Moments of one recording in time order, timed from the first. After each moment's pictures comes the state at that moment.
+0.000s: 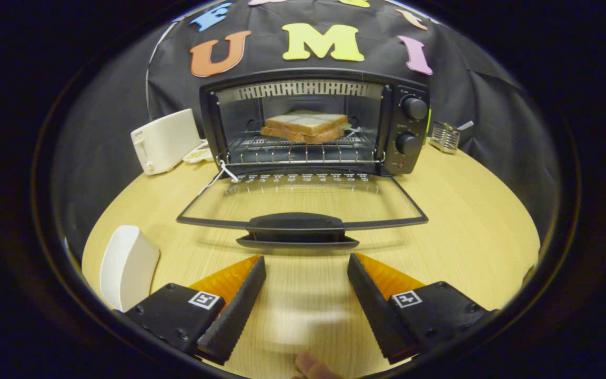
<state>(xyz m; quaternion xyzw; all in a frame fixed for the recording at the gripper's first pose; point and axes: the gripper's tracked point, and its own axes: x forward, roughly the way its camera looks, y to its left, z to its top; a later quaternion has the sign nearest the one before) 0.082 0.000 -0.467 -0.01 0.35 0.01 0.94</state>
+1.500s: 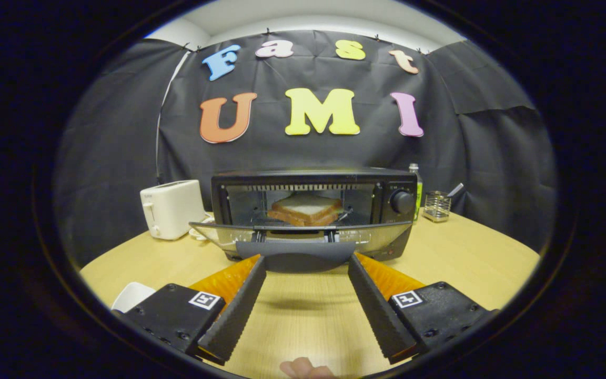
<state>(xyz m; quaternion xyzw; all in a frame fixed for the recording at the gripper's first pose) 0.128 0.009 -0.368 -0.01 0.11 0.02 0.99</state>
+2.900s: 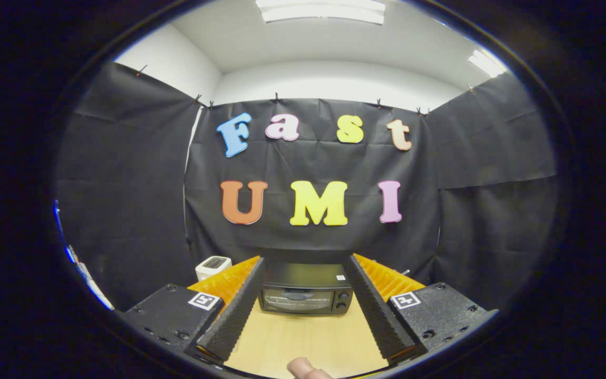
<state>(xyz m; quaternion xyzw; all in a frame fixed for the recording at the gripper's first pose) -0.102 -0.003 -0.037 -0.01 0.01 0.04 1.00</state>
